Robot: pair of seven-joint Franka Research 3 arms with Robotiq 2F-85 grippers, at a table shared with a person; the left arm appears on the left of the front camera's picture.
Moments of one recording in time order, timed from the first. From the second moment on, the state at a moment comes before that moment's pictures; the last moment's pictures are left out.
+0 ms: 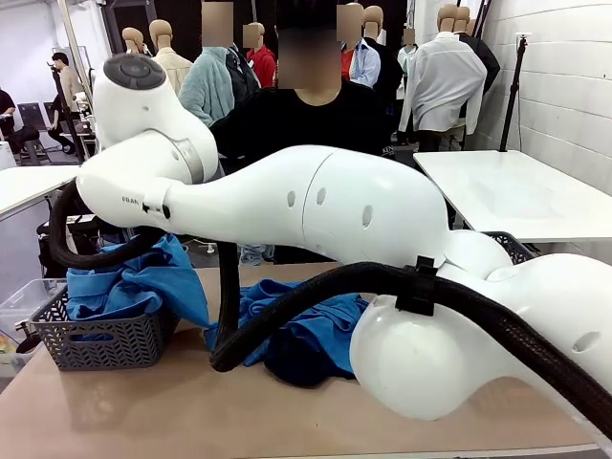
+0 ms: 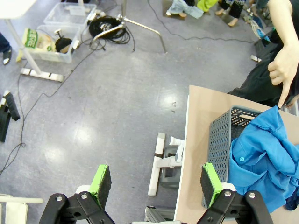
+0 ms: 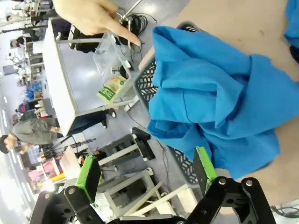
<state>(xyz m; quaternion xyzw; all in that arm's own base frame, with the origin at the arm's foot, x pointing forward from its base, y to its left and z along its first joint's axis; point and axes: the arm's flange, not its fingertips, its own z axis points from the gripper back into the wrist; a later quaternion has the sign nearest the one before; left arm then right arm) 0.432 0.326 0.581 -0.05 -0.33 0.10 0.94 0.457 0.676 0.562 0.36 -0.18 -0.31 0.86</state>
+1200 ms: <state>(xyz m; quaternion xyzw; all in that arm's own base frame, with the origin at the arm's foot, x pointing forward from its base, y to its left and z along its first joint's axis) 0.432 0.326 0.581 -0.05 -0.33 0.10 0.94 0.458 0.668 0.565 0.31 -0.19 -0.27 0.89</state>
